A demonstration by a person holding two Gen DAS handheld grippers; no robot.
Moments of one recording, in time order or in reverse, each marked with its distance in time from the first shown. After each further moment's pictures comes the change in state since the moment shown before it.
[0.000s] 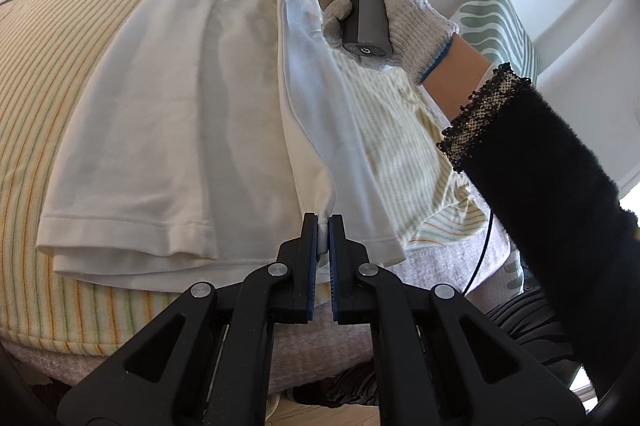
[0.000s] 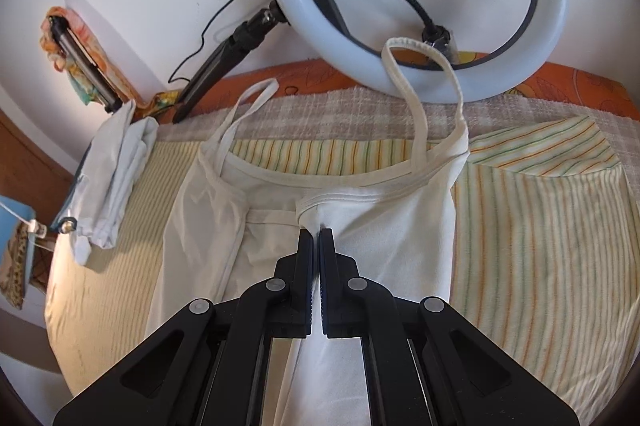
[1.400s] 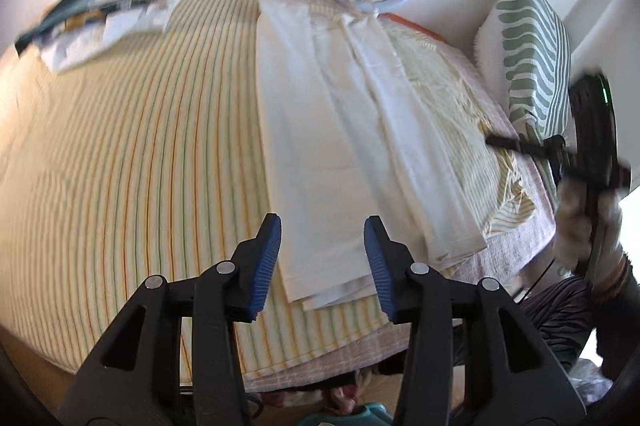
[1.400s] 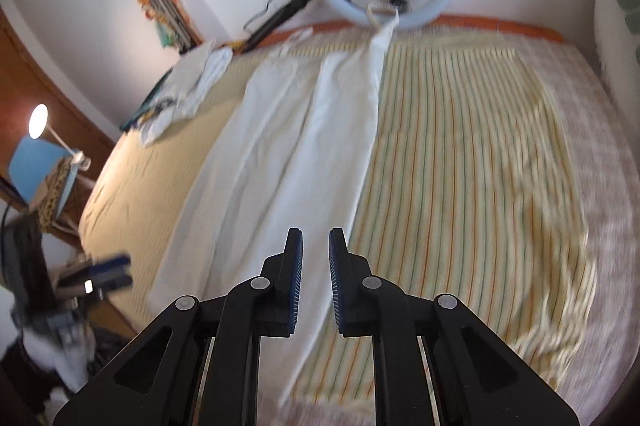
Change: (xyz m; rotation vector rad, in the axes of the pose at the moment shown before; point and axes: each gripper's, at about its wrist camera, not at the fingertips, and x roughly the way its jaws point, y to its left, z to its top) left arm -0.079 0.074 0.058 0.086 0.068 0.178; right arm -0.169 -0.005 -0.192 -0.026 0.029 0.089
